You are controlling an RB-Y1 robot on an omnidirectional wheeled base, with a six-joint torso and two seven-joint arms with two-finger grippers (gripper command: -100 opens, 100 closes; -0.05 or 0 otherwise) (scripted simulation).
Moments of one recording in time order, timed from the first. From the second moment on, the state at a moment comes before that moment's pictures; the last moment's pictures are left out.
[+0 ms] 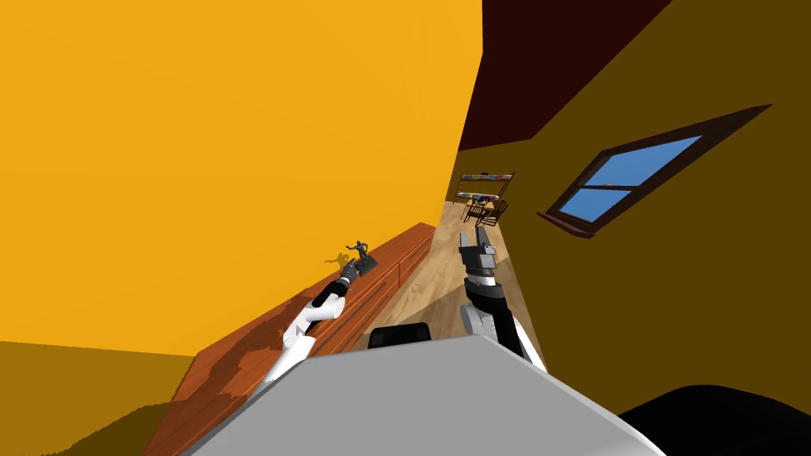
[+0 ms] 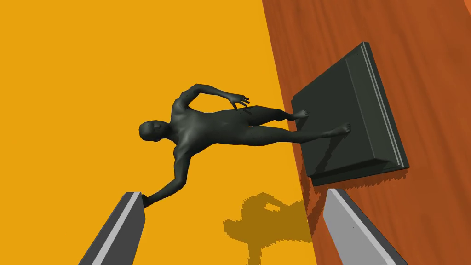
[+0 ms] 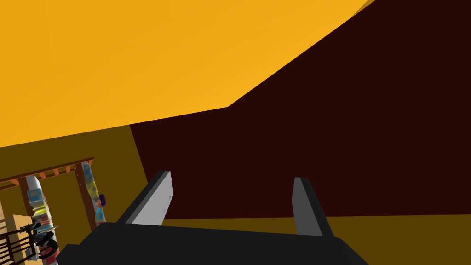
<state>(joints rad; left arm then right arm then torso) 0.11 0.28 -0.03 -1.58 0.25 0.20 0.15 0.54 0.01 0.01 -2.39 0.12 -0.48 -0.10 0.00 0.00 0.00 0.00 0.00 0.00</state>
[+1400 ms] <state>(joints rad) -0.02 0.43 -0.07 -1.17 0.45 0.50 0.18 0.54 0.01 0.01 -2.39 0.12 -0.48 -0.10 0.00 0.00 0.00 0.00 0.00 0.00</state>
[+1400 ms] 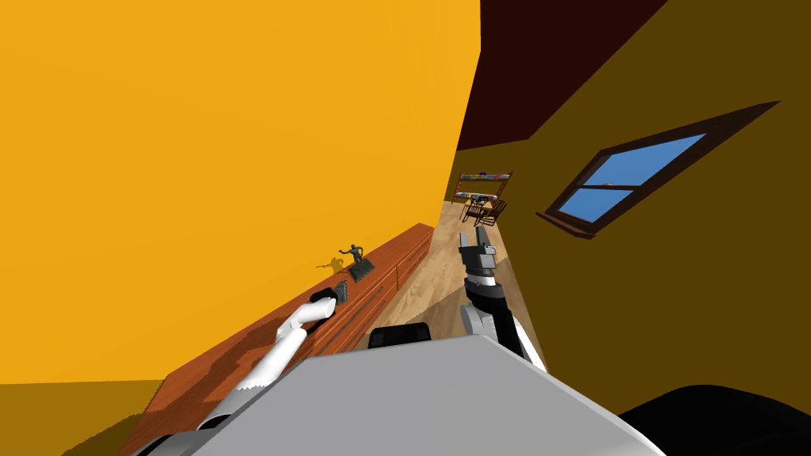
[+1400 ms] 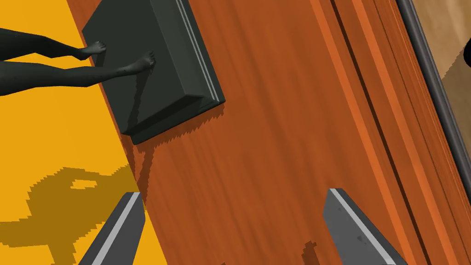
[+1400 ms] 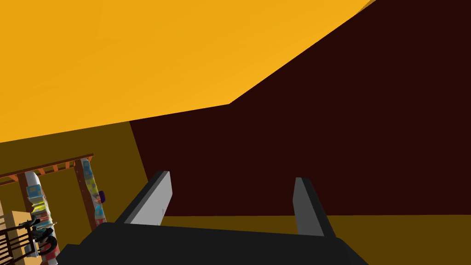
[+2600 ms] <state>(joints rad) -0.08 0.54 -0.10 -0.89 0.58 0.72 0.20 0.54 0.01 0.01 -2.39 0.12 -0.48 -0.10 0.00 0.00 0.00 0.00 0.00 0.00</state>
